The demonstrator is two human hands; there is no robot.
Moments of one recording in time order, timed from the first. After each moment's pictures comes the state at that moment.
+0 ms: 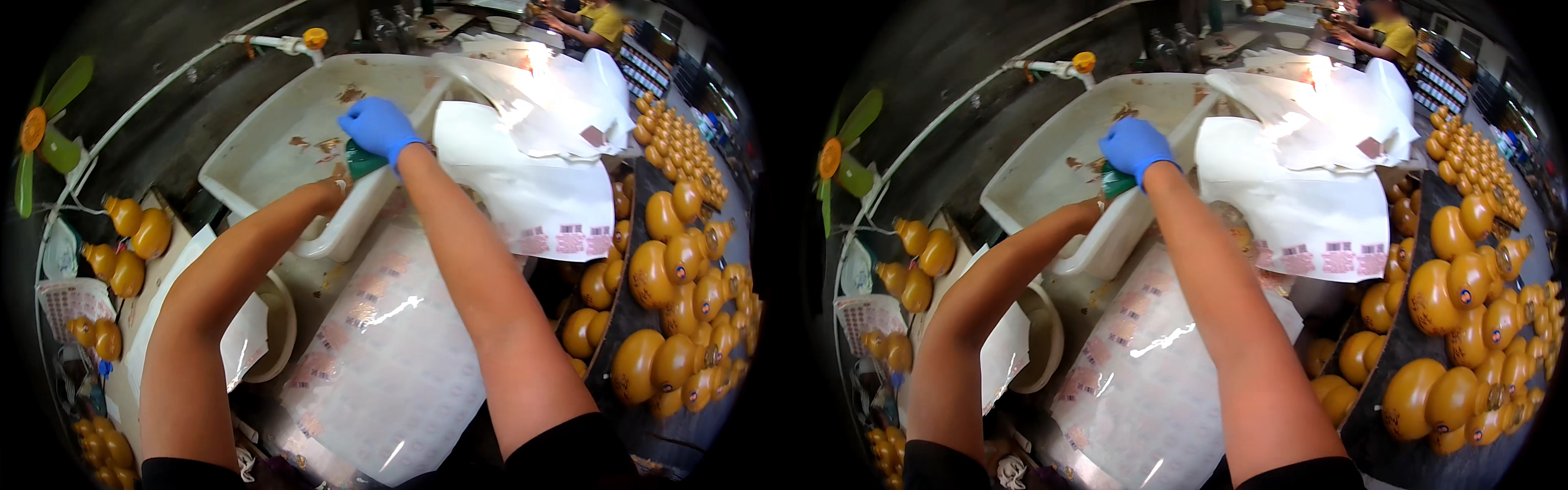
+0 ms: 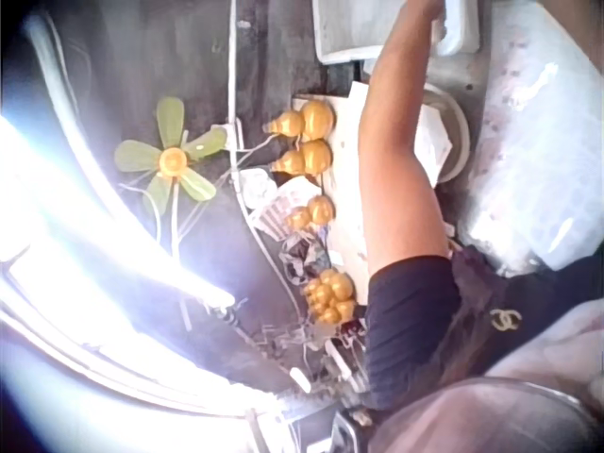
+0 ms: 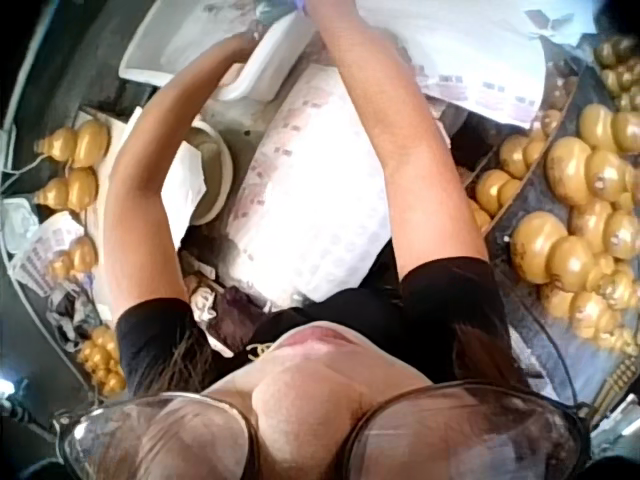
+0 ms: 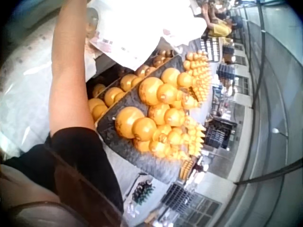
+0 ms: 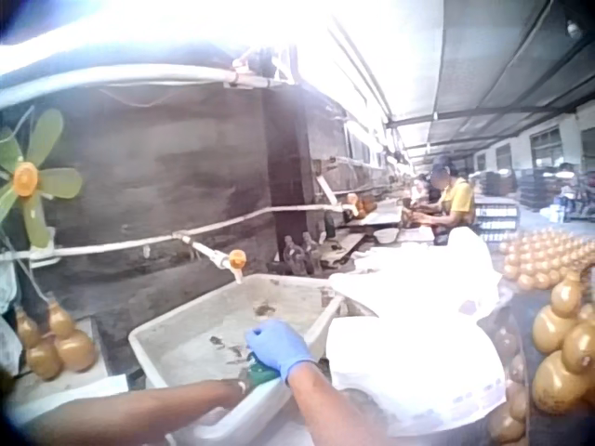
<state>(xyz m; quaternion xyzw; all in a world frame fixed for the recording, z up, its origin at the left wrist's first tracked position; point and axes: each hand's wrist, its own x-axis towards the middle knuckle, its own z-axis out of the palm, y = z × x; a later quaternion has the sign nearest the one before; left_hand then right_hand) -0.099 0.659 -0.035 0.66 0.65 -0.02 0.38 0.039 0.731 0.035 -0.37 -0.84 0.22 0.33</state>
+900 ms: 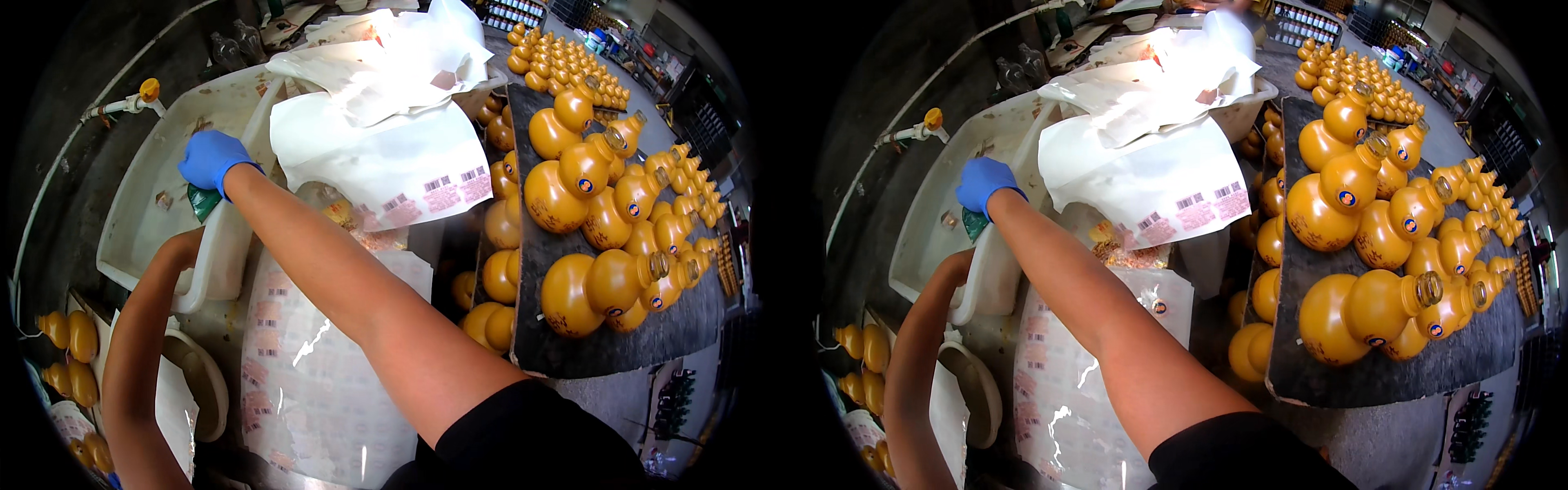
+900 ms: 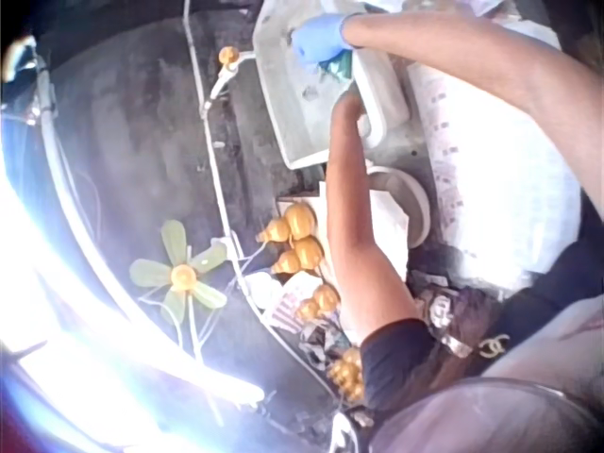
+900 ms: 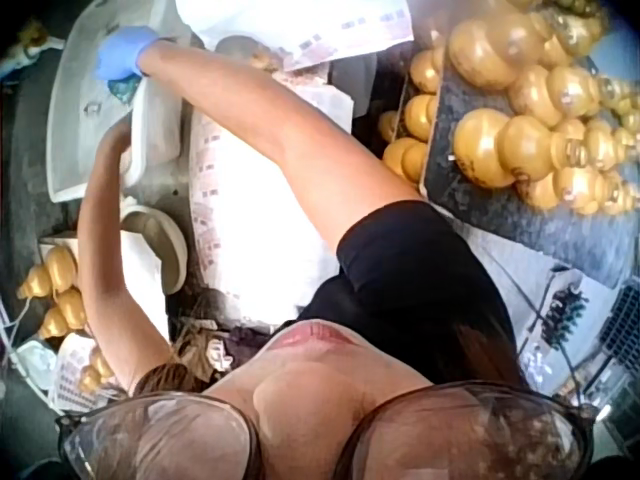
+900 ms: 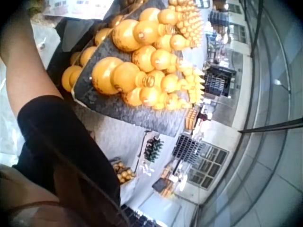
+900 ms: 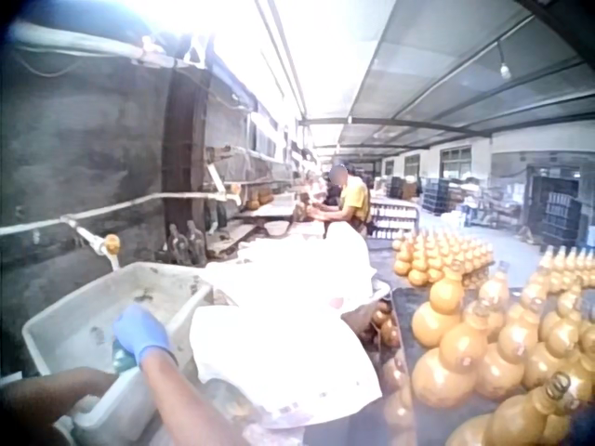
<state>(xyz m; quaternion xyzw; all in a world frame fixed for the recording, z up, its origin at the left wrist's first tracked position) -0.107 0.635 -0.008 0.52 0.68 0.04 0.52 0.045 0.711 0.048 -0.43 -0.80 0.28 0.30</state>
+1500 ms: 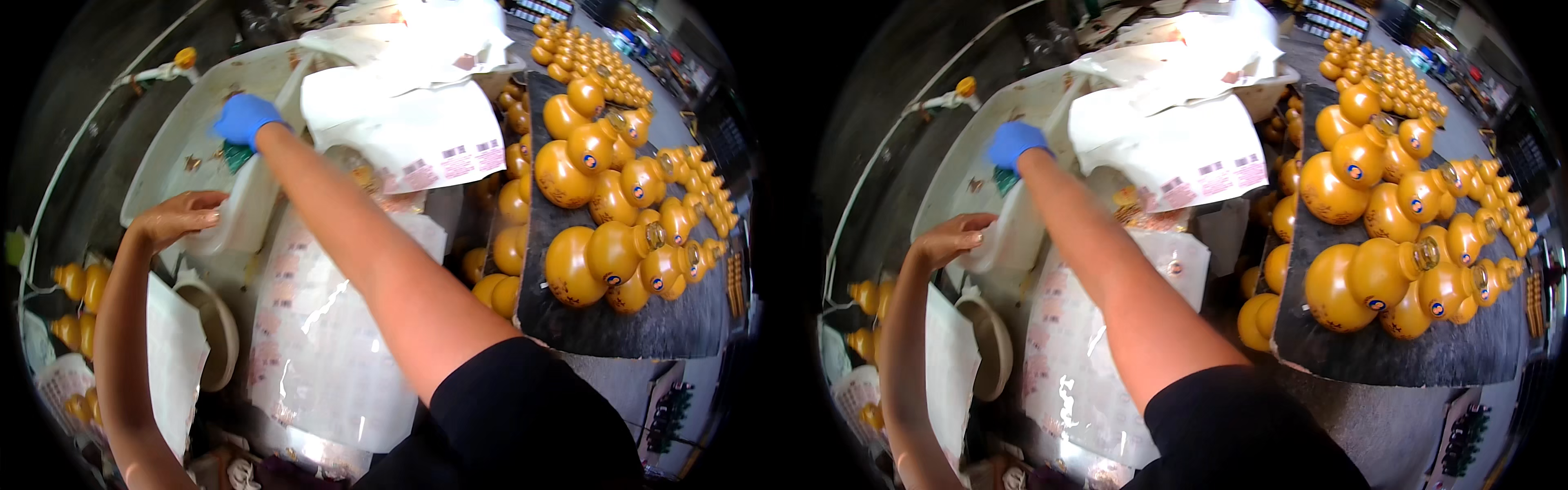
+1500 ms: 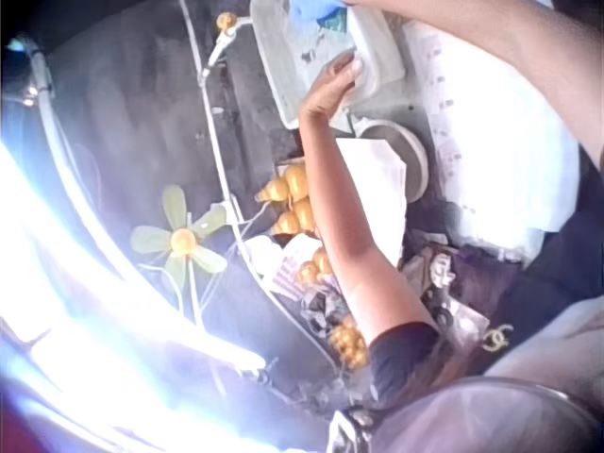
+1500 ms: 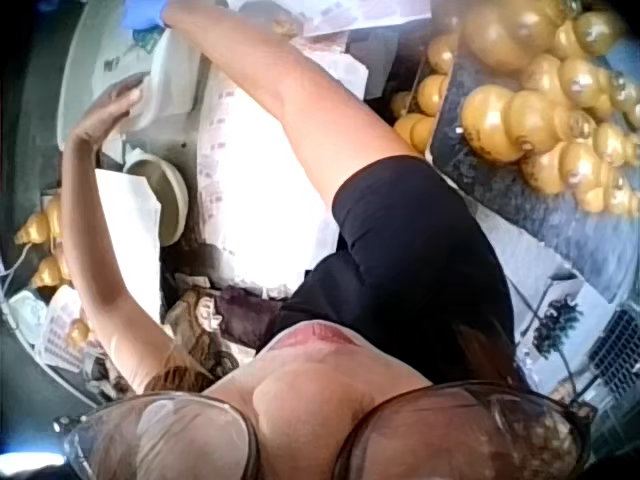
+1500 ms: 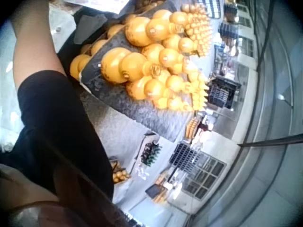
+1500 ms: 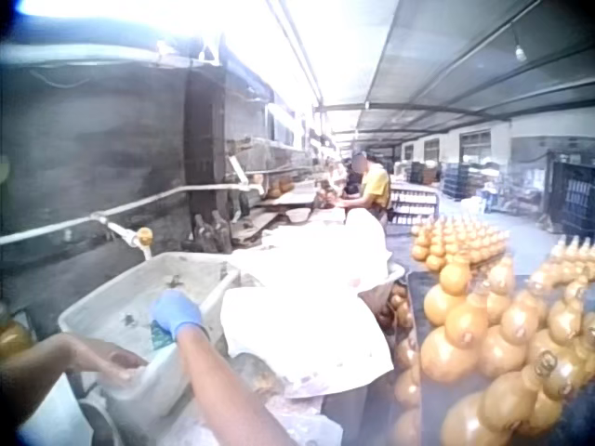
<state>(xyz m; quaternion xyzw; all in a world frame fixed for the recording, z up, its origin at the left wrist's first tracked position) -0.109 0.554 0.088 0.60 0.57 0.09 0.56 0.026 0.719 0.036 -0.43 -0.82 0.24 0.28</state>
